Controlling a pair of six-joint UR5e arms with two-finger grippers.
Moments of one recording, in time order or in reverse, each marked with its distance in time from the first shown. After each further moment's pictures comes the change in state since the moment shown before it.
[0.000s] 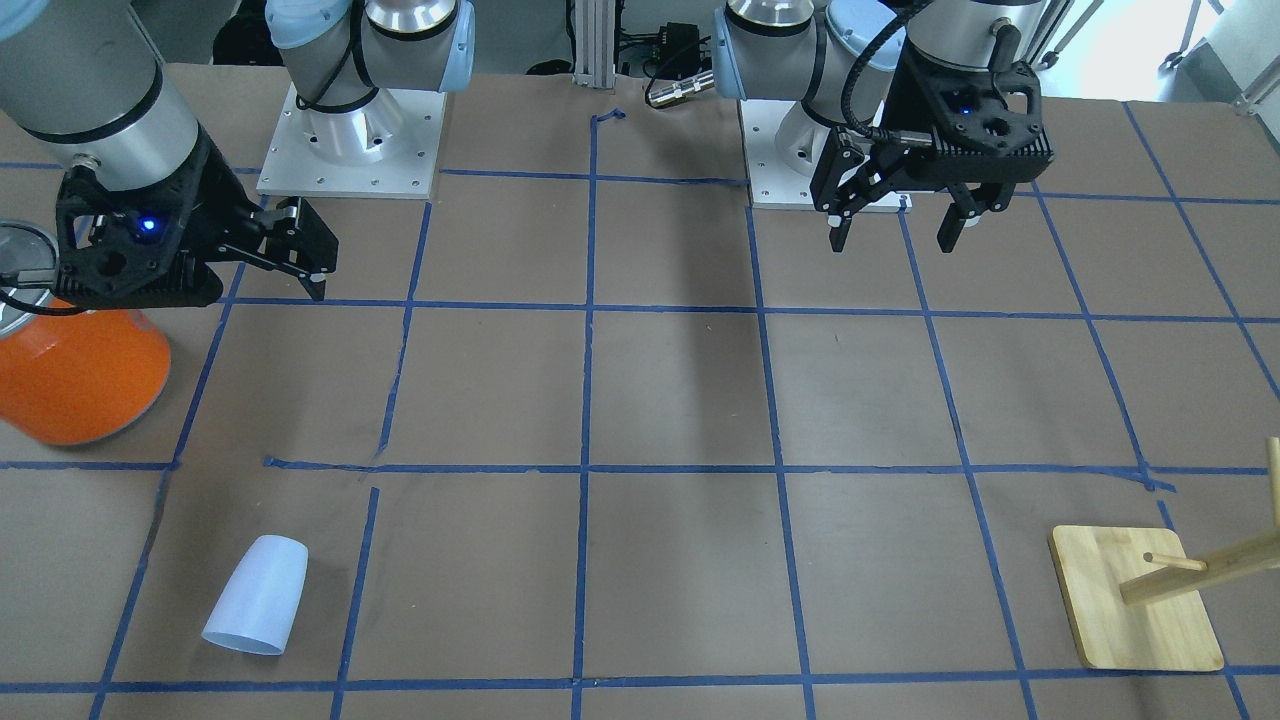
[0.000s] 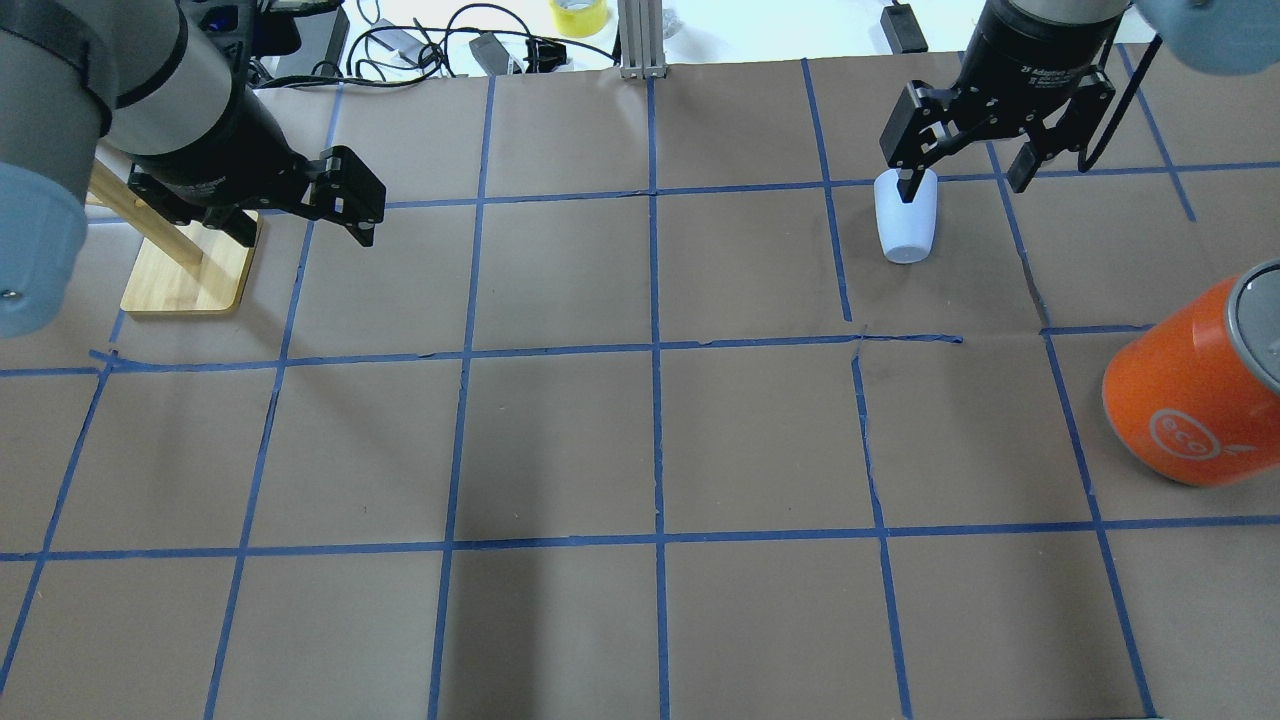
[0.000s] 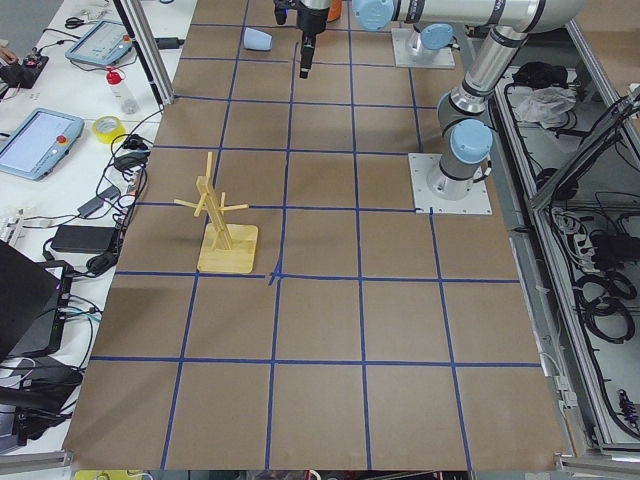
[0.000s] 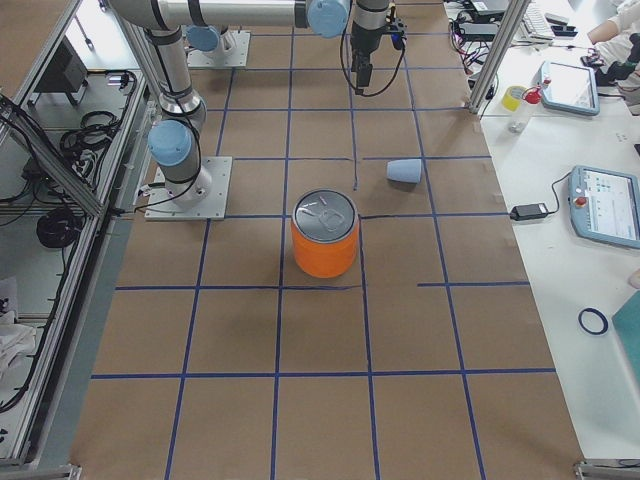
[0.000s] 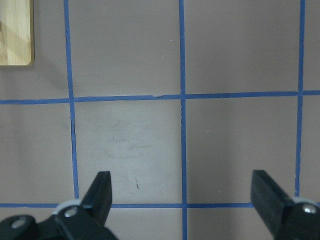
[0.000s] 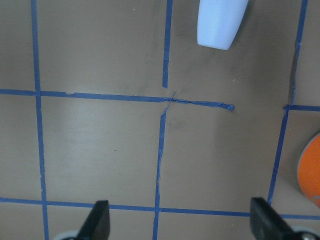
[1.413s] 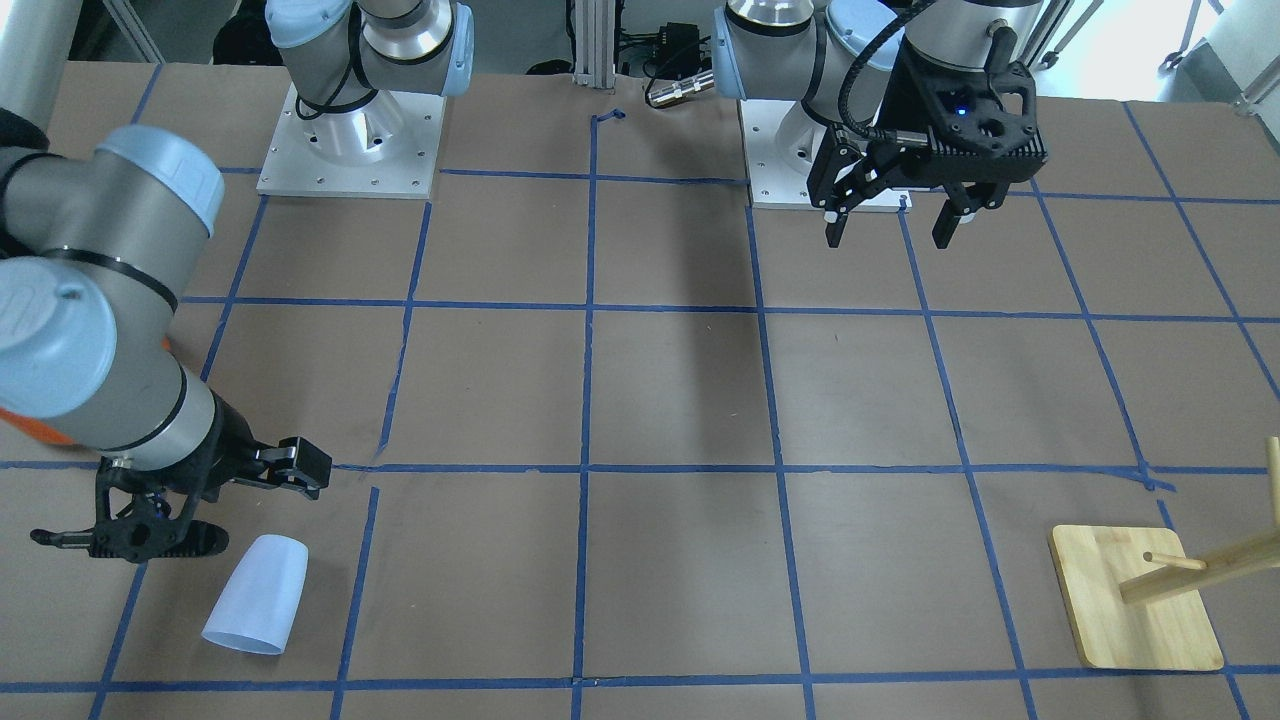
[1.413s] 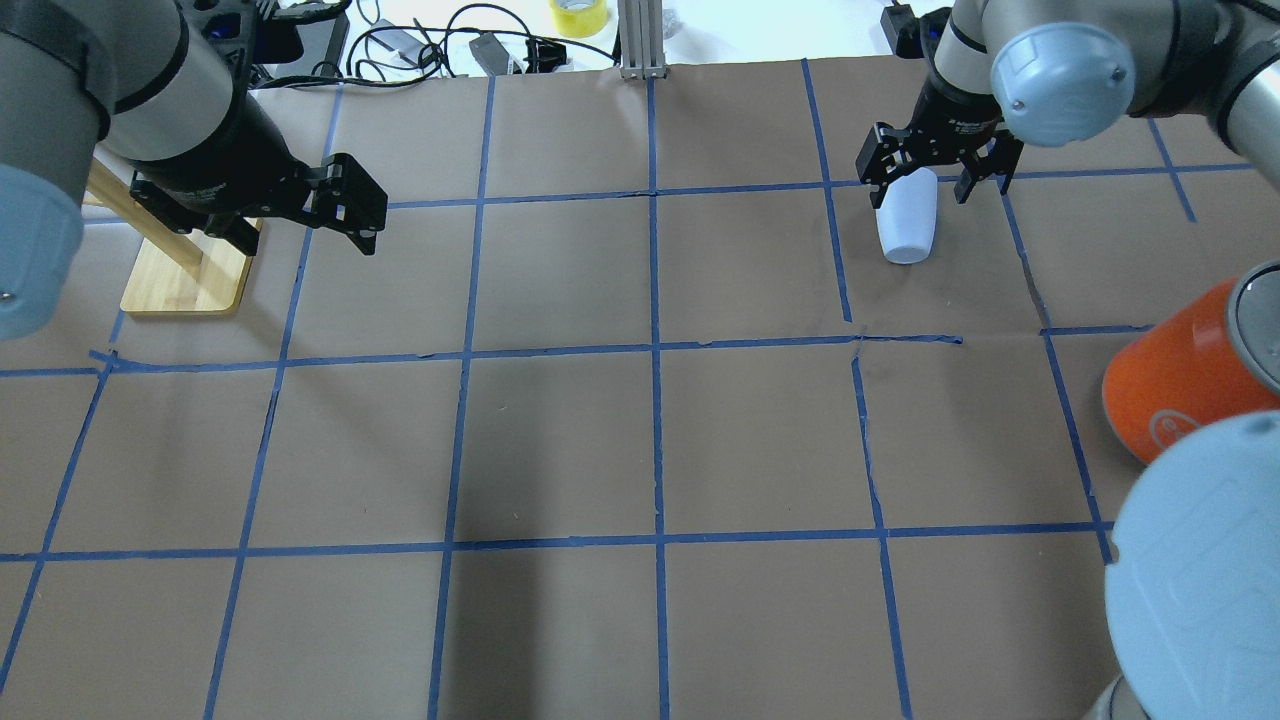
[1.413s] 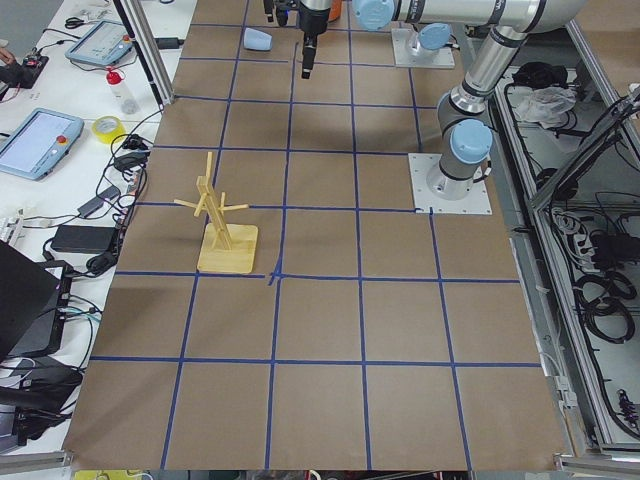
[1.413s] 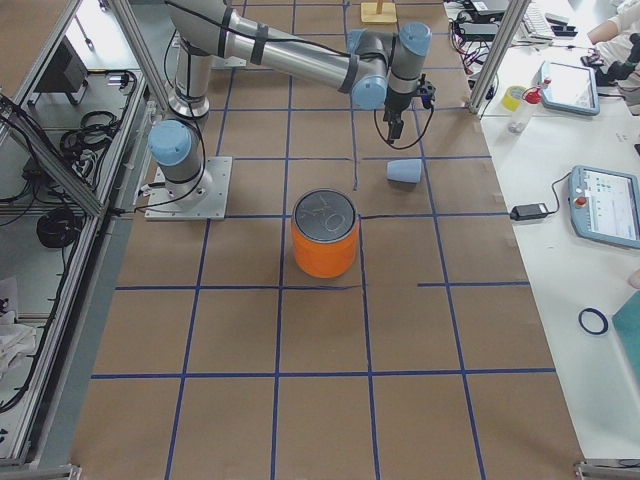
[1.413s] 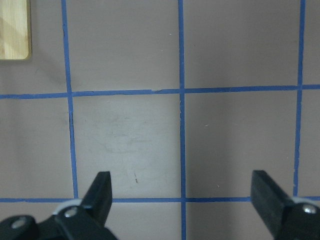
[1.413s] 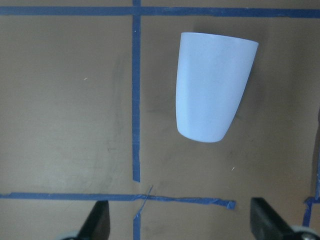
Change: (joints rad) left arm 0.001 0.002 -0.001 -0.023 -0.008 0.000; right arm -0.058 0.319 0.032 -0.379 -0.001 -0.001
